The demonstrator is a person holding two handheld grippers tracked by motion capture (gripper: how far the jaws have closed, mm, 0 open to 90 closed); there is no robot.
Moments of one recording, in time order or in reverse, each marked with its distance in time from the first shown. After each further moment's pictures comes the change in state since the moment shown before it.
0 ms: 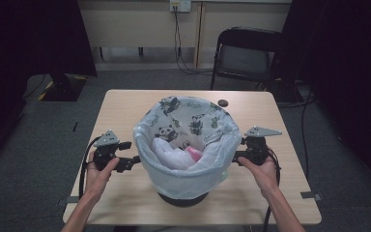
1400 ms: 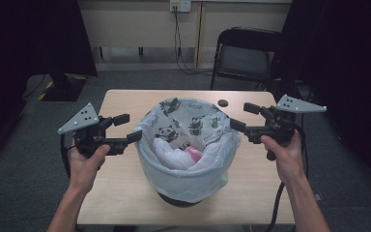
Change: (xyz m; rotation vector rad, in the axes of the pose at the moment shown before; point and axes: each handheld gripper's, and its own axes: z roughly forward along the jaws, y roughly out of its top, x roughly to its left) left arm -0.053 0.098 -0.079 -0.305 -0.121 0.124; right arm 0.031 0.100 -0.089 -0.315 0.181 -0.099
